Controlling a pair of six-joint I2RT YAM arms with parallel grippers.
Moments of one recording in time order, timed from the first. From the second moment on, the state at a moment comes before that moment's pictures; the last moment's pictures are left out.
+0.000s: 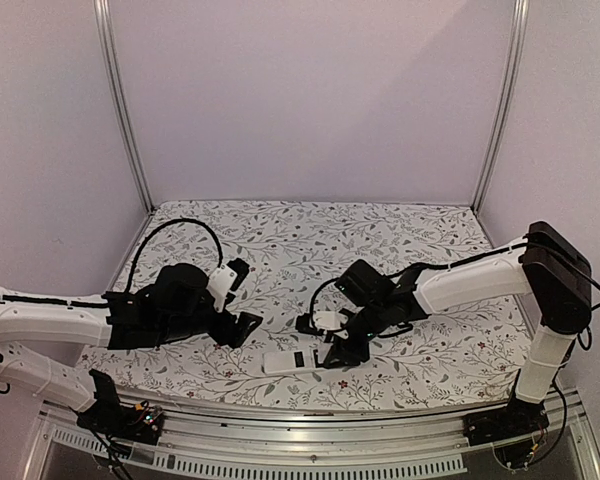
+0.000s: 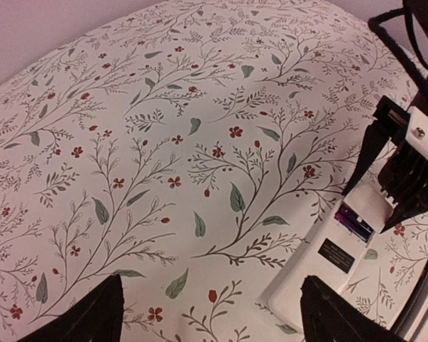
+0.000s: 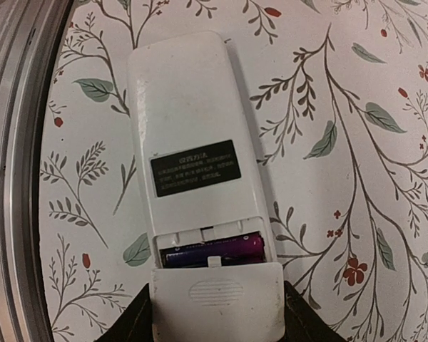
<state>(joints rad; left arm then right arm) -0.96 1.17 0.55 0.00 -0.23 -0.16 0.98 1.82 1.04 -0.28 -0.34 -0.44</state>
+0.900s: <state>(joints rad) -0.96 1.17 0.55 0.00 -0.21 -0.14 0.95 1.86 1.05 -0.28 -0.37 -0.59</state>
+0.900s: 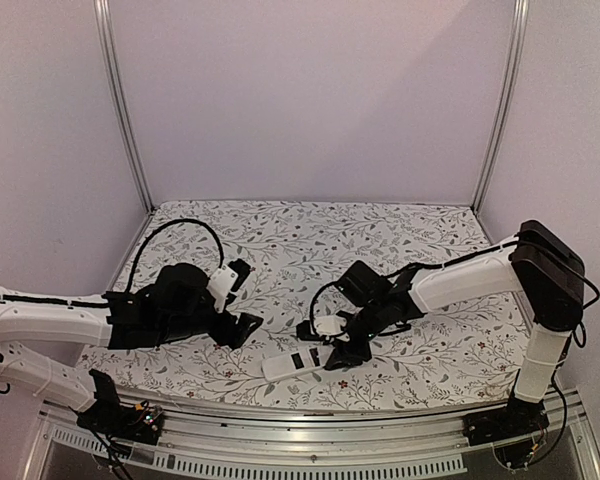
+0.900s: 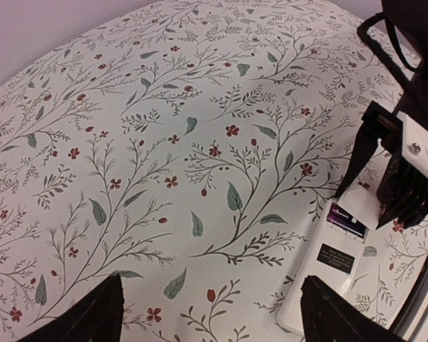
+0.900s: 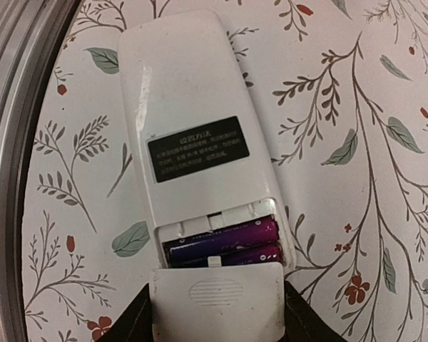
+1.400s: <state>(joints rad) -0.96 1.17 0.51 0.02 -0.17 -0.16 0.91 1.89 1.10 -0.34 -0.48 -0.77</state>
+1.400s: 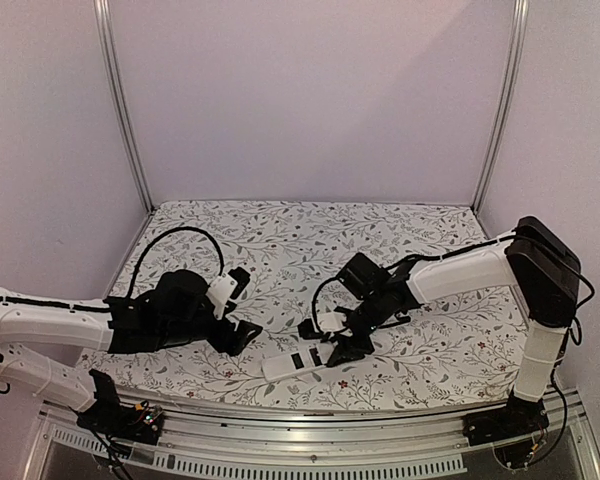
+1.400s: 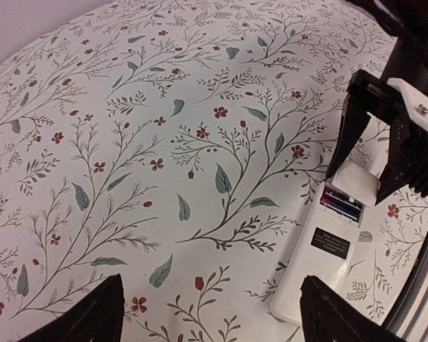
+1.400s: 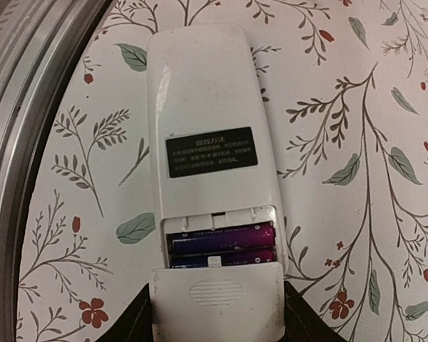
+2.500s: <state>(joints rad) -0.96 1.17 0.51 0.02 -0.17 -0.15 0.90 1.96 1.16 -0.37 -0.49 -0.82</state>
